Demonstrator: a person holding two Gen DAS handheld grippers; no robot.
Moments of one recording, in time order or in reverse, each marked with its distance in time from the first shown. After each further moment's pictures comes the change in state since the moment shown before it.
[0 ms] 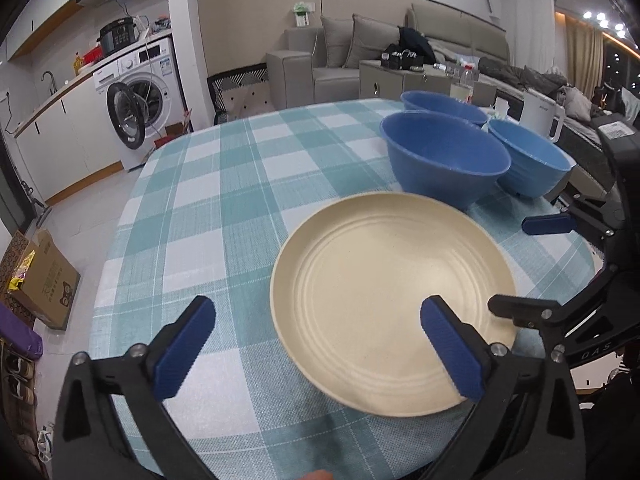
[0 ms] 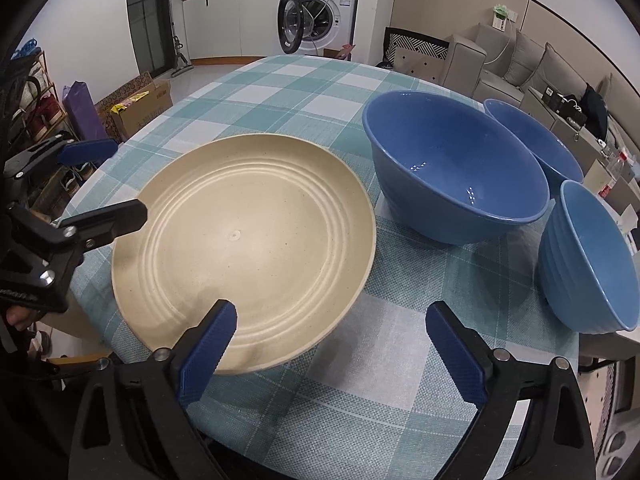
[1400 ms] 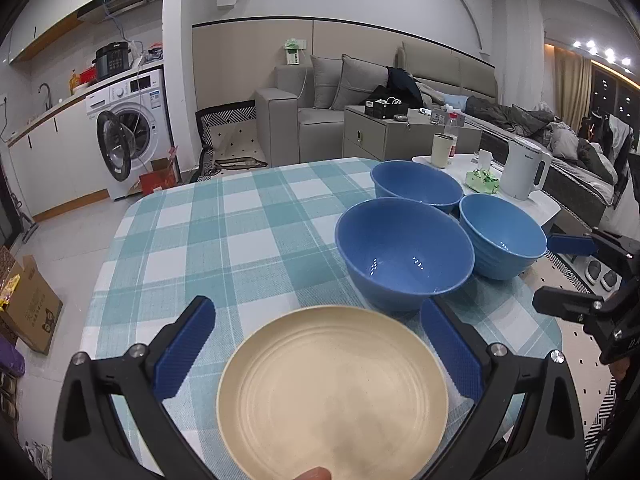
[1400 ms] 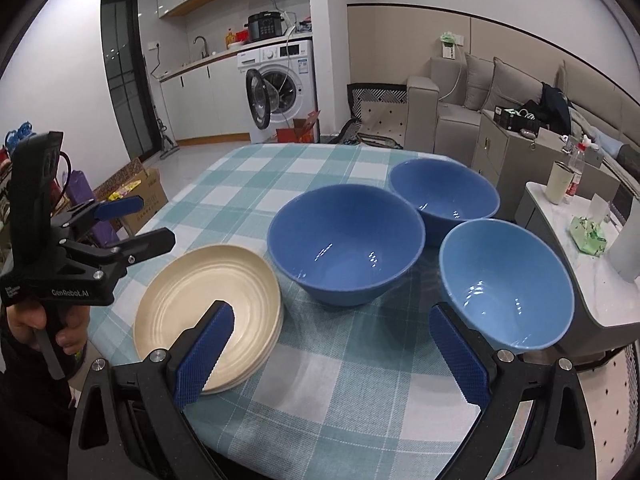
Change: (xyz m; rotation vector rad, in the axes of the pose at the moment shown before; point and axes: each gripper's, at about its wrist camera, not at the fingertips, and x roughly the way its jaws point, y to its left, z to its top) left arm -0.004 -0.040 0.082 -0.026 -0.122 -0.048; right arm -0.101 -0.099 0.005 0.177 -0.250 0.014
